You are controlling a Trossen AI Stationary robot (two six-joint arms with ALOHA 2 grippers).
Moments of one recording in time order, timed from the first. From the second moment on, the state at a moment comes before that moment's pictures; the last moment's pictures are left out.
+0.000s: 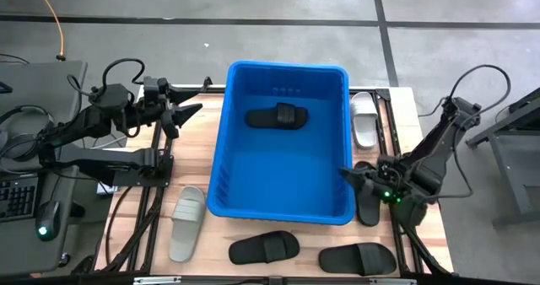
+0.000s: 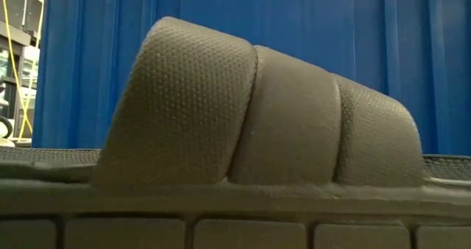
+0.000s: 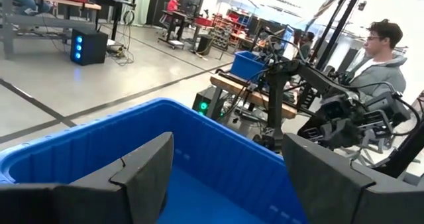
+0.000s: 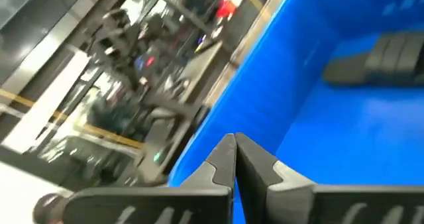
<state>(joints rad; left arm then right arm) 0.29 0.65 1.03 -0.42 -0.18 -0.32 0.91 1.07 0.93 -0.37 1.32 1.41</state>
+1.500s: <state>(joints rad) 0.29 0.71 1.03 -0.46 -0.22 -0.37 1.14 1.34 0.93 -0.42 0.53 2.29</state>
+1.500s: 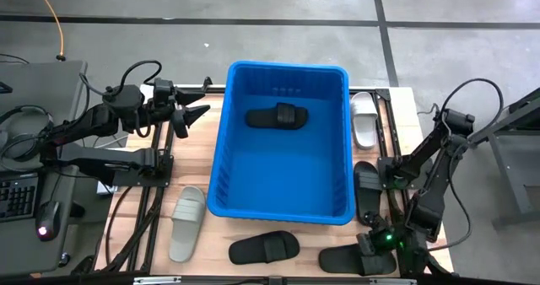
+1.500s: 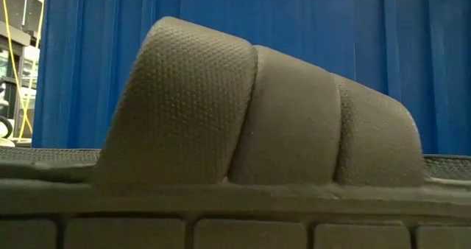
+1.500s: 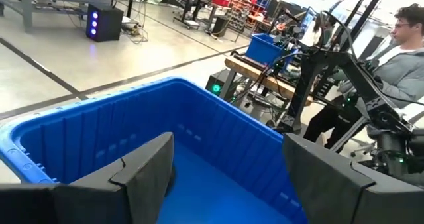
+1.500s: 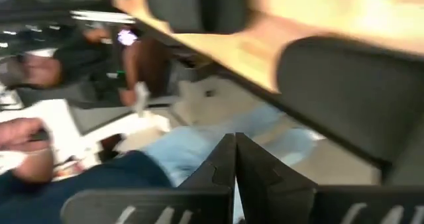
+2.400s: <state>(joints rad) 0.29 0.71 1.03 -0.48 -0.22 -0.40 1.03 1.52 0.93 -0.28 0.39 2.29</state>
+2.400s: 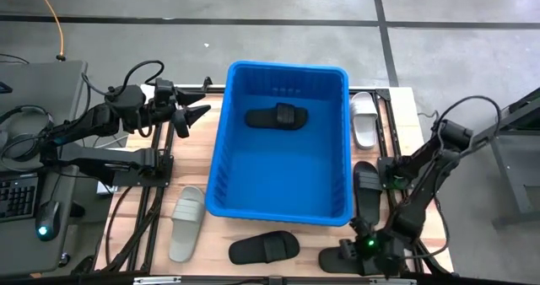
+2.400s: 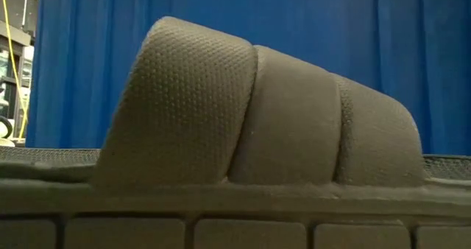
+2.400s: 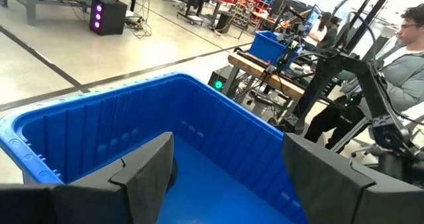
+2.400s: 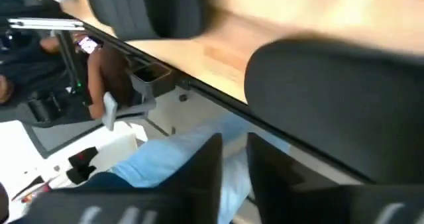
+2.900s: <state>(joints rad) 0.29 0.71 1.03 -0.48 -0.23 -0.44 0.93 1.57 0.94 -0.08 0.13 2.20</state>
